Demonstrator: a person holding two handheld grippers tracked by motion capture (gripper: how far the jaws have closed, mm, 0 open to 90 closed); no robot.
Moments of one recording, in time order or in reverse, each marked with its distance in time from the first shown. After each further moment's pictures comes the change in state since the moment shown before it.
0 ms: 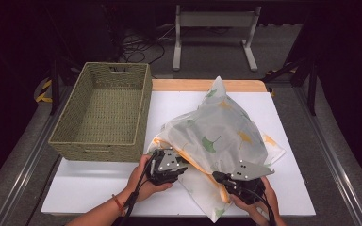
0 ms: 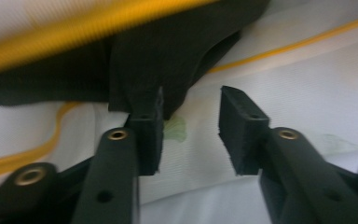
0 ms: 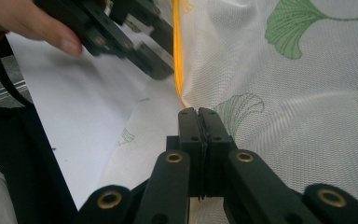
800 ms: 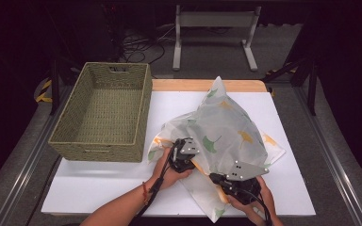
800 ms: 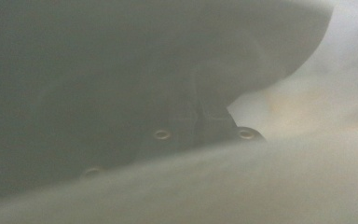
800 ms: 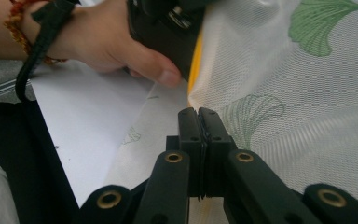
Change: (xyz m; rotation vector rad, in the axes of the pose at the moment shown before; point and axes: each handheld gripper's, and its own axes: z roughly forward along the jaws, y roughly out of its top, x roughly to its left) left arm 0.004 0.038 0.069 -0.073 -0.187 -0.087; right arm 0.003 -0.001 0.010 0.026 0.027 -0.010
